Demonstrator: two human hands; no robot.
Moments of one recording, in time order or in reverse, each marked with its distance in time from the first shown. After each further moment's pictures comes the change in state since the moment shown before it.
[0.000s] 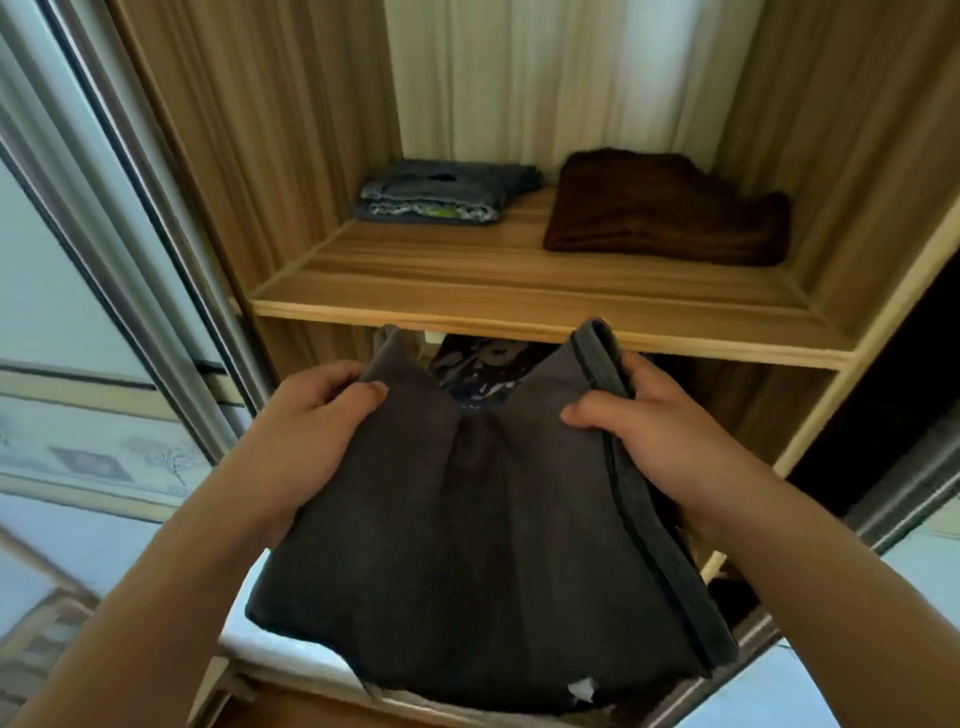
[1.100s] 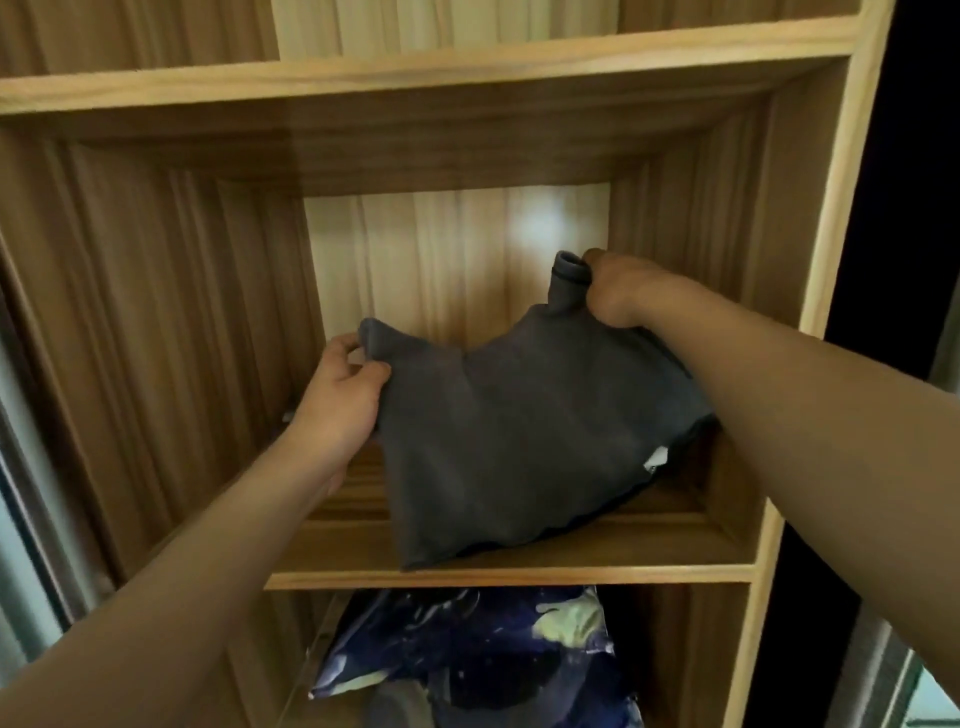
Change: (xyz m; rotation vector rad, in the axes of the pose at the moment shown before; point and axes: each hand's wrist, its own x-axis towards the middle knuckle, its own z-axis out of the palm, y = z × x) left_hand 0.161 0.164 0.051 -0.278 0.091 0.281; right_hand 0.159 -0.241 -0.144 -1.186 0.483 -0.144
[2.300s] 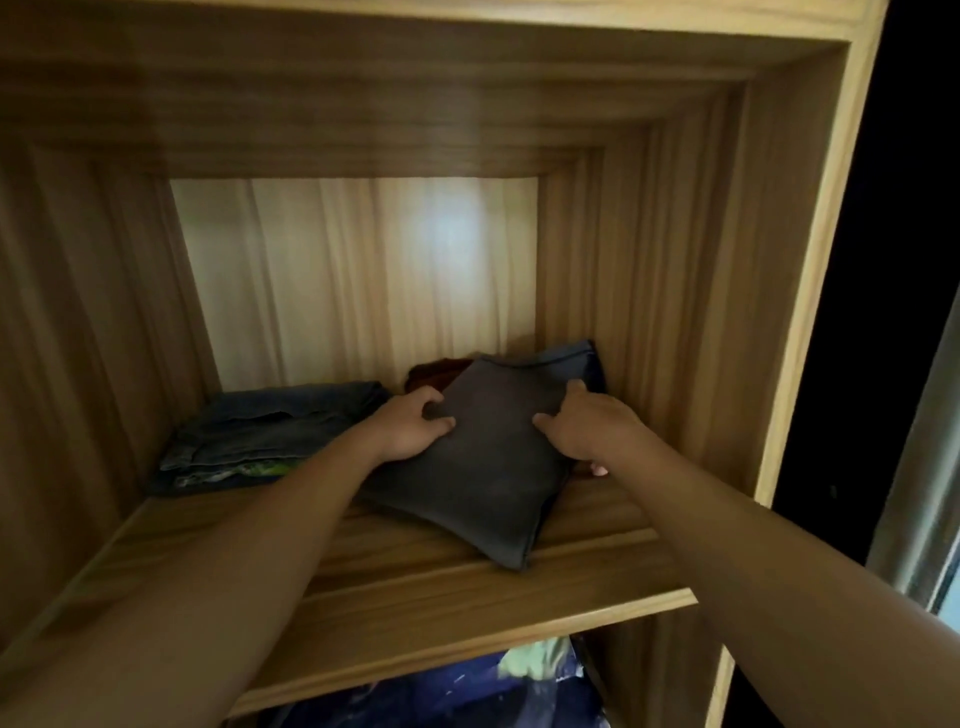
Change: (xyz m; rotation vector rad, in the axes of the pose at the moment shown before) left_hand 0.167 -0.108 0.110 0.753 -0.699 0.120; right_hand -0.013 0.043 0.124 0.067 -0.182 0.420
